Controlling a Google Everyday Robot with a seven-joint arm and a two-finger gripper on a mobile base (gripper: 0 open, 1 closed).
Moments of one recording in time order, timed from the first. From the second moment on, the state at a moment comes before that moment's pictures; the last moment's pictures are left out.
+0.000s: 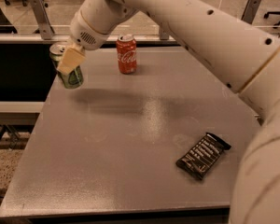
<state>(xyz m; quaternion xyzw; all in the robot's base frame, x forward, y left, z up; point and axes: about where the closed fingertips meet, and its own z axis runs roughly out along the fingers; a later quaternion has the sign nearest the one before) 0.617 0.175 0.944 -0.66 0.65 0.18 0.33</state>
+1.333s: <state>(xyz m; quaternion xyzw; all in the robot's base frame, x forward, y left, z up) 0.573 0.062 0.943 -0.76 0.63 0.03 0.15</state>
